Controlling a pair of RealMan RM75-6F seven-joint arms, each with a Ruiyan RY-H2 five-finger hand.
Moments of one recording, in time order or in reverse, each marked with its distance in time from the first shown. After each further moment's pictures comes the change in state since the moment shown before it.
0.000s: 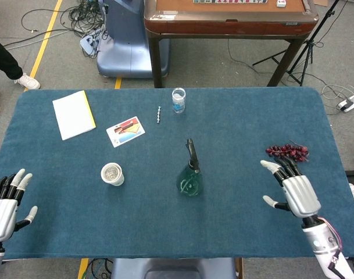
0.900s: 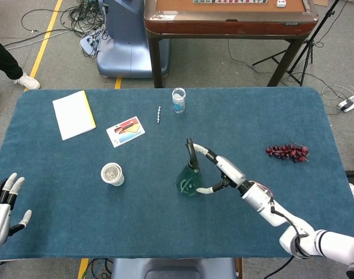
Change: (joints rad) left arm 0.037 0.004 0.007 0.000 -0.023 0.026 -0.011; right arm 0.431 -0.253 0.113 0.298 -0.091 -0.379 0.995
